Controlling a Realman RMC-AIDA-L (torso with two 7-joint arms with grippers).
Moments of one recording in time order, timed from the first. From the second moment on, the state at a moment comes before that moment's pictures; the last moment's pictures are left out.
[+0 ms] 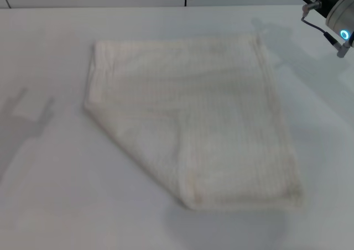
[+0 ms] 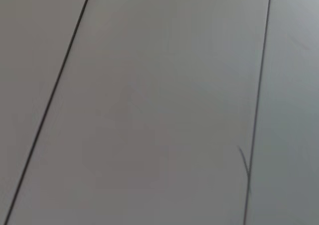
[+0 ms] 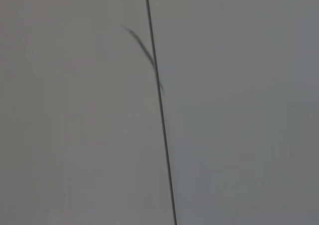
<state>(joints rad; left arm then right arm) -0.27 -2.06 0.39 0.18 1.30 1.74 -0.75 0.64 2.08 -1.05 -0.41 -0.89 -0.89 0.87</state>
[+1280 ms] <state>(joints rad) -0.25 -2.07 0.37 0.18 1.30 1.77 -0.76 0.64 2.07 -1.05 -0.40 -0.88 -0.92 0.85</state>
